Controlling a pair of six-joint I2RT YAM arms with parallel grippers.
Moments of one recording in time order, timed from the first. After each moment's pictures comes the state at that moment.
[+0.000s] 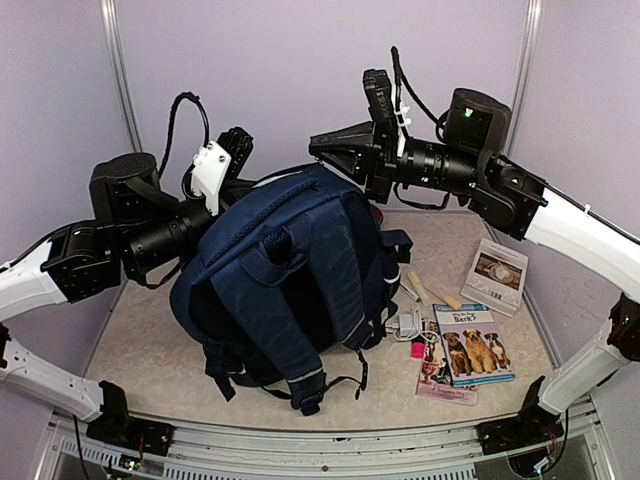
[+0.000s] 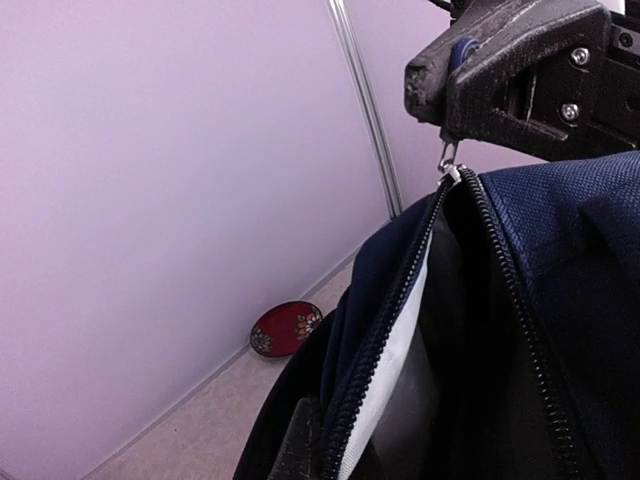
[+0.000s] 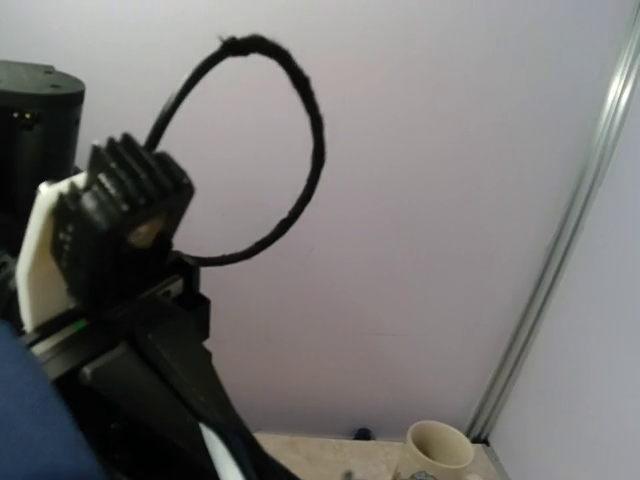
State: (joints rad) left arm -1.13 1.13 1.21 -0.15 -0.39 0.26; right arm 0.91 1.45 1.54 0.06 -0.51 -0.22
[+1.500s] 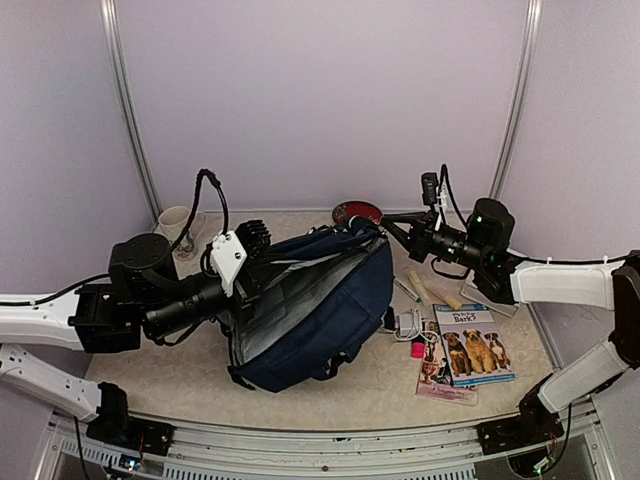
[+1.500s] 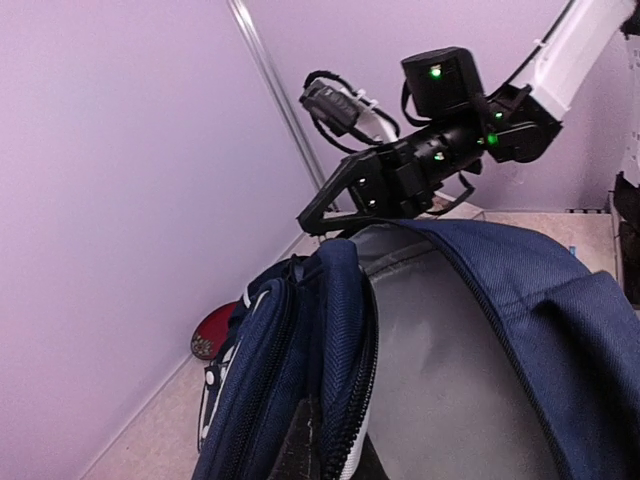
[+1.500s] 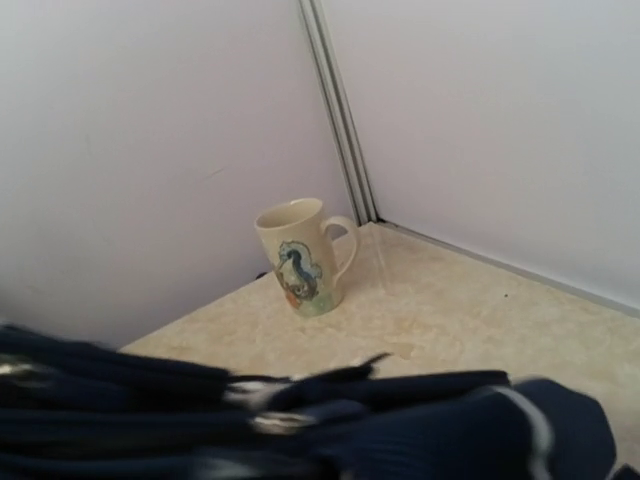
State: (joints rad) left arm -1.25 1.06 0.83 0.17 -0.35 0.36; right arm 0.51 1.40 0.75 0.72 -0.52 0.26
